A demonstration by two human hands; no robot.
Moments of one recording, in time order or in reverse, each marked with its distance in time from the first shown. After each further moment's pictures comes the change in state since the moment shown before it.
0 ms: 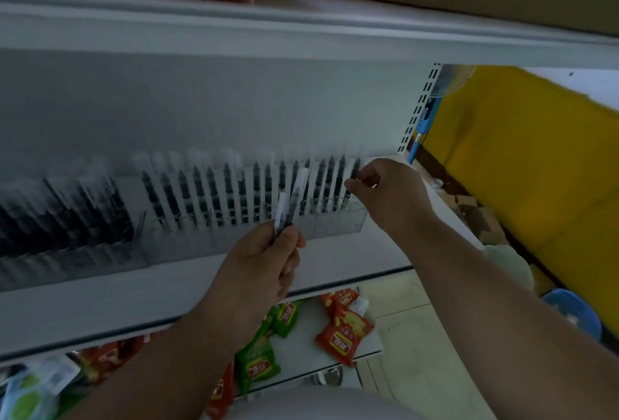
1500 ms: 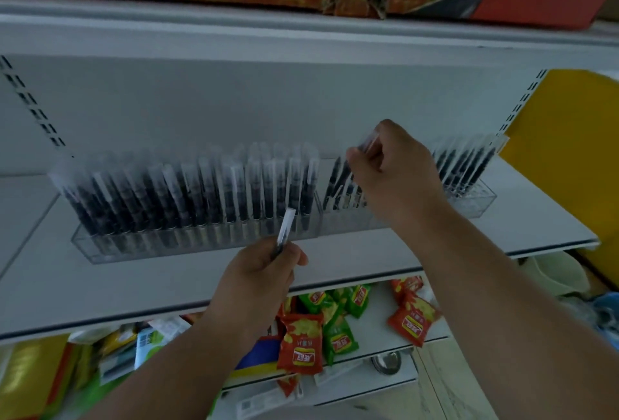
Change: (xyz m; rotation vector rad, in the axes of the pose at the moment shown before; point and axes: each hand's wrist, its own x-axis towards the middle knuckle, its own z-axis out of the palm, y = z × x) left_hand -0.076 0.008 -0.211 0.175 0.157 0.001; right_hand -0.083 -0.224 0.071 0.164 0.131 -0.269
